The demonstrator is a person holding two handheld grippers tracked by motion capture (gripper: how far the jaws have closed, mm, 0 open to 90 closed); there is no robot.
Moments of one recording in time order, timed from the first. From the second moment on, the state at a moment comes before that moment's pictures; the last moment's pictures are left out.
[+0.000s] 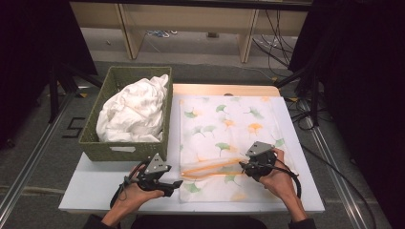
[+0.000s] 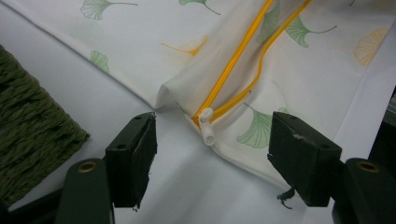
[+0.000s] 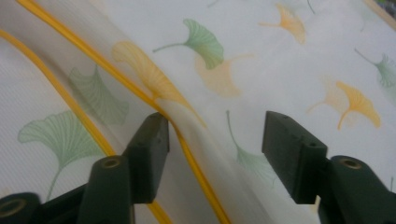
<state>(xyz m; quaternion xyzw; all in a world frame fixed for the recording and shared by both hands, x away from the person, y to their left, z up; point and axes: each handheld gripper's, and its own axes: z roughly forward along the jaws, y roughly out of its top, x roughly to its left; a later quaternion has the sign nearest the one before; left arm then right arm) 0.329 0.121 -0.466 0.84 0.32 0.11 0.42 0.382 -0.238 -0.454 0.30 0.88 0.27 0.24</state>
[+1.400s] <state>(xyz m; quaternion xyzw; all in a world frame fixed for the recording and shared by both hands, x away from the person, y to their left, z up) 0.337 0.126 -0.425 0.82 0.33 0.13 0.45 0.397 -0.236 -0.434 0.26 0.88 0.32 0.23</state>
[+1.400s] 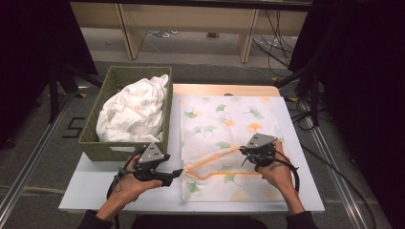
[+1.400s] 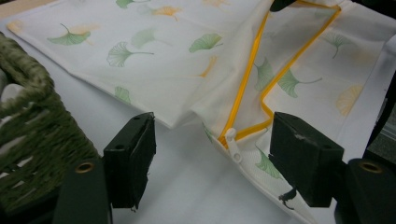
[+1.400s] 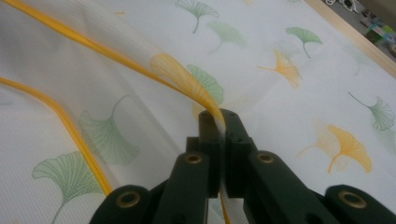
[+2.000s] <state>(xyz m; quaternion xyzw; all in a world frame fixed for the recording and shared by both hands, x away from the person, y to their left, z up) 0.345 0.140 -0.397 0.81 0.33 0.16 0.46 0.397 -0.235 -0.435 0.26 0.88 0.31 0.23</state>
